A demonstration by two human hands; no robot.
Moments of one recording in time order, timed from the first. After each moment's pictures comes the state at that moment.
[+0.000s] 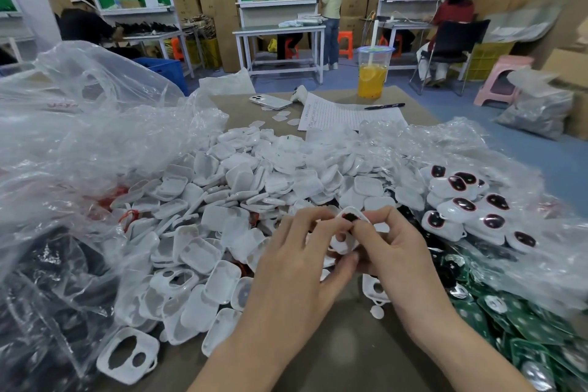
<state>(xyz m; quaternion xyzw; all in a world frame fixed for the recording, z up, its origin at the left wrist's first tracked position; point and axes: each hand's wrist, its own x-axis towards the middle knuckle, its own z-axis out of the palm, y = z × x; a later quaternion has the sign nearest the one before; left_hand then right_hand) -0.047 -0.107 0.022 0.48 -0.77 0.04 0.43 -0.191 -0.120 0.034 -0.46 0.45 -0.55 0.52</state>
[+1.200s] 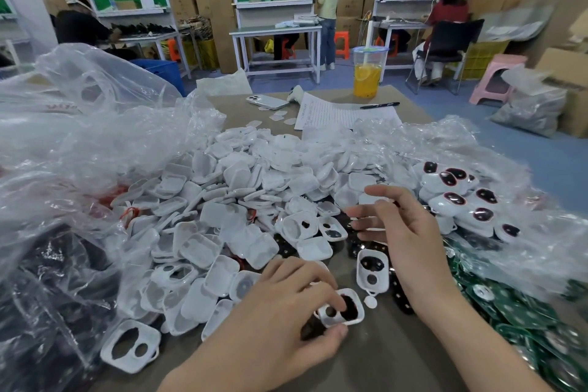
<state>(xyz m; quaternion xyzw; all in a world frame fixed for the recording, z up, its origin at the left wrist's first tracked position) -0.017 -0.071 0.018 0.41 -0.88 -0.06 0.22 -0.210 -0.131 0.031 -0.49 0.45 -0.60 0.44</state>
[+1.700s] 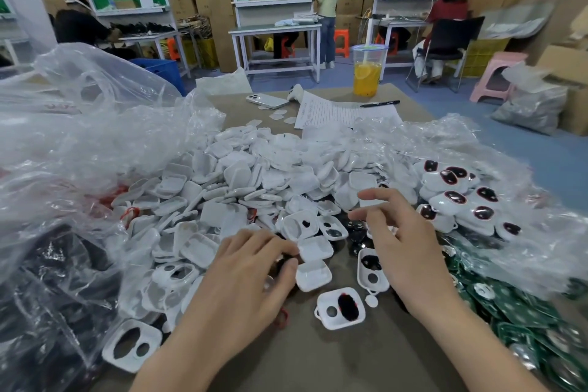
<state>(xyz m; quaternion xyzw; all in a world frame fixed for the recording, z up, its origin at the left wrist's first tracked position) 0.009 -0.086 0.028 0.55 -0.79 -0.03 0.25 -0.212 -0.127 0.027 -0.62 0.55 -0.49 0.27</state>
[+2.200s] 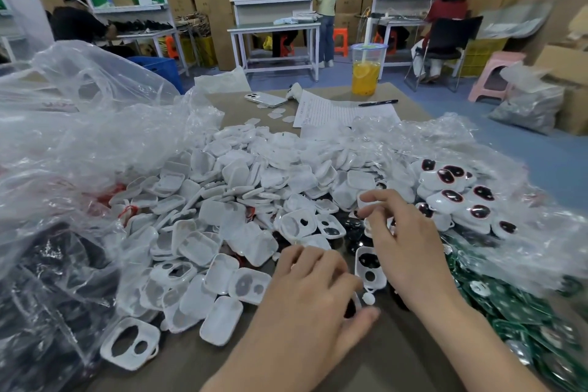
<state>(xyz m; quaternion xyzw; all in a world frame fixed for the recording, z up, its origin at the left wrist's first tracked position) -0.052 -0.069 0.020 0.45 -0.86 0.09 0.24 -0.214 -0.132 0.027 -0.65 0.59 -0.45 0.15</state>
